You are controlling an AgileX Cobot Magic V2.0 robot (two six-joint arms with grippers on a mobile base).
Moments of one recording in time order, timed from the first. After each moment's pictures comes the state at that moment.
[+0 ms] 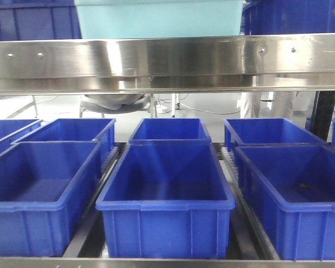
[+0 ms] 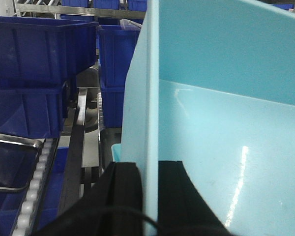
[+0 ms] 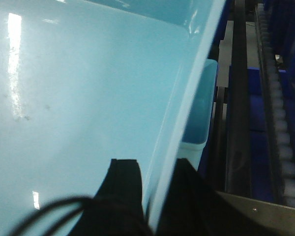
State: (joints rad) left arm -0.39 1.47 -1.91 0.08 0.68 -0.14; right arm 0.51 1.61 -2.12 -0.10 1.08 0.22
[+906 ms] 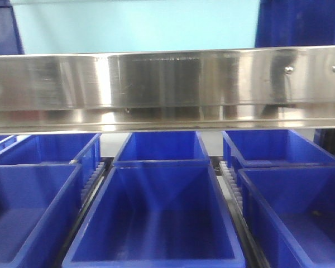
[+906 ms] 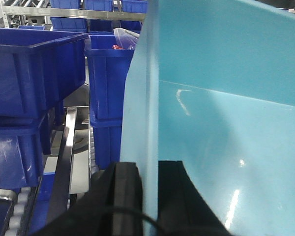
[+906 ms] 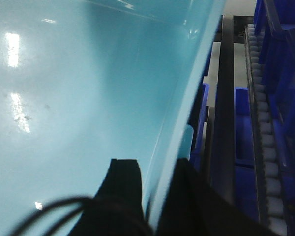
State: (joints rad) left arm -0.39 1.47 -1.91 0.08 0.68 -0.14; right arm 0.51 1.61 -2.12 -0.10 1.08 0.22
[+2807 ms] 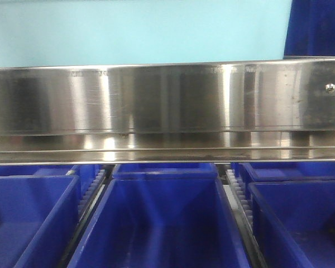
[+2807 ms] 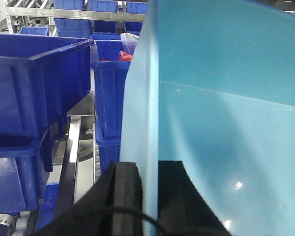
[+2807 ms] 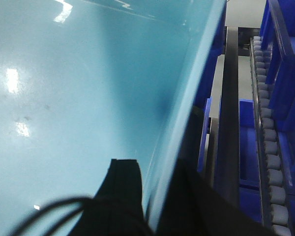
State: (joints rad) left arm -0.39 1.47 -1.91 0.08 0.68 -0.14; right arm 0.51 1.61 -2.12 -0.10 1.08 0.22
